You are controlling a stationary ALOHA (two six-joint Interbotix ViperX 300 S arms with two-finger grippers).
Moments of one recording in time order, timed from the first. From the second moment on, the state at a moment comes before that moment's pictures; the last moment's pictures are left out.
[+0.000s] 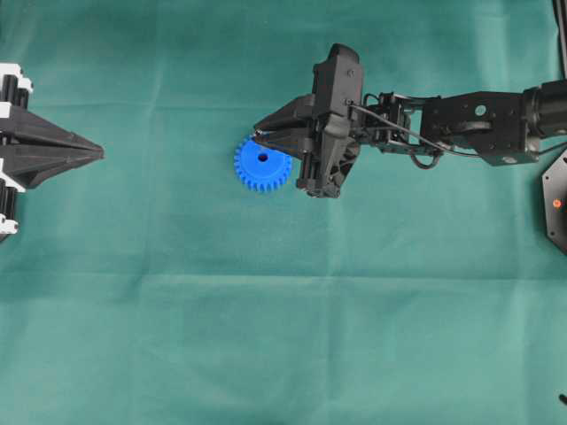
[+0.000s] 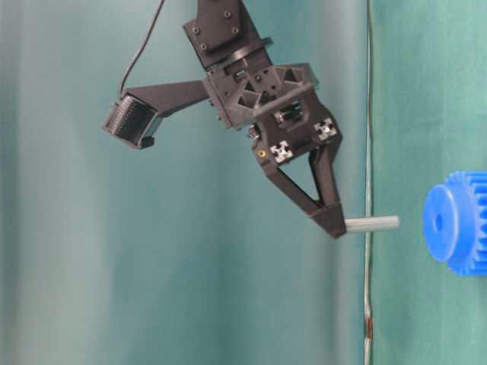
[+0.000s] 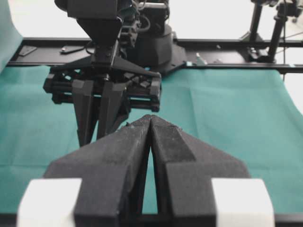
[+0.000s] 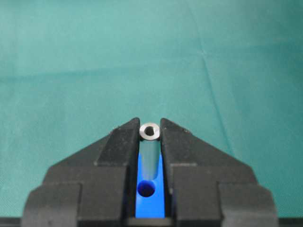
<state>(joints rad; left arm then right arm) 0.00 -0.97 1.18 0.01 -0.20 -0.01 -0.12 0.10 0.65 0.03 -0.33 -0.01</state>
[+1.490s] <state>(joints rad) 0.01 -0.97 1.18 0.01 -0.19 -0.01 -0.12 0.16 0.65 0.03 -0.38 -0.01</state>
